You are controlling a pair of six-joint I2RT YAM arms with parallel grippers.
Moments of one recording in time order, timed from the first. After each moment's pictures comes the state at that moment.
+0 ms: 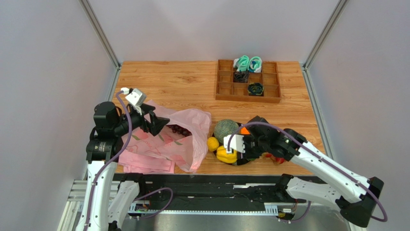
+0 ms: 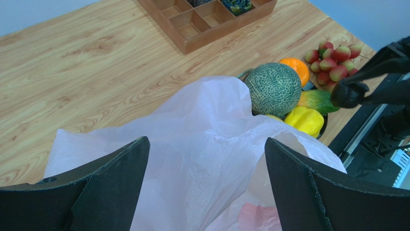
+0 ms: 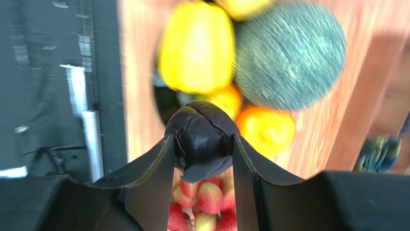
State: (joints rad) left arm -0.01 0.69 0.94 -0.56 0.75 0.07; right arm 0.92 0.94 0.94 -0.99 -0.13 -0.78
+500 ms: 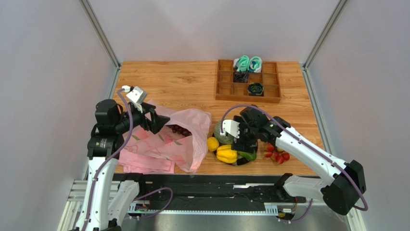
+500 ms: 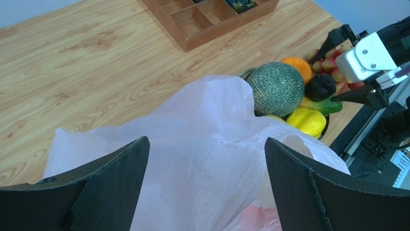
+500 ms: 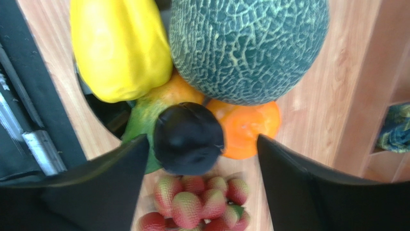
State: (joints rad) left arm -0.01 0.73 0.94 -0.54 0.75 0.07; right arm 0.70 1.17 0.95 -0.84 -0.12 -0.79
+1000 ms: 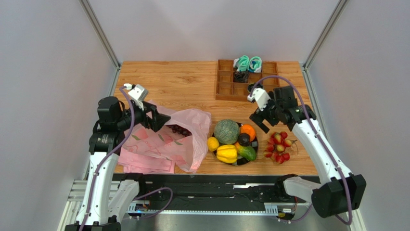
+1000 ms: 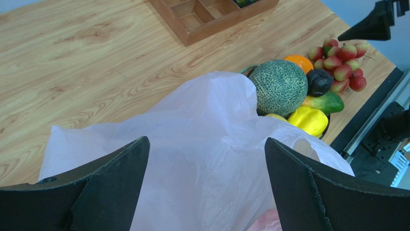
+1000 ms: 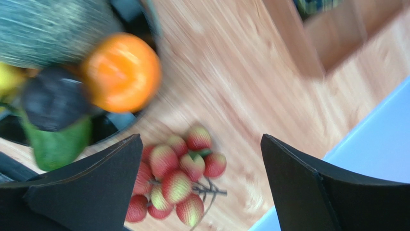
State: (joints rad) left arm -0.01 0.77 0.94 -0.53 0.74 0.06; right arm 0.30 1.14 1.08 -0.82 -0.12 -0.67
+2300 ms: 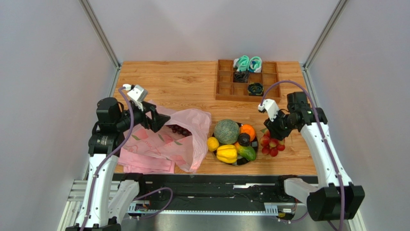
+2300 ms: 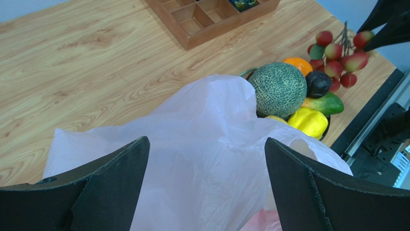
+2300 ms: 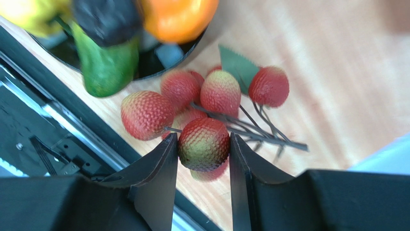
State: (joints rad) left arm -0.01 0.75 0.94 -0.53 0.74 0.06; right arm 0.06 1.12 1.06 -1.13 -0.31 -0.82
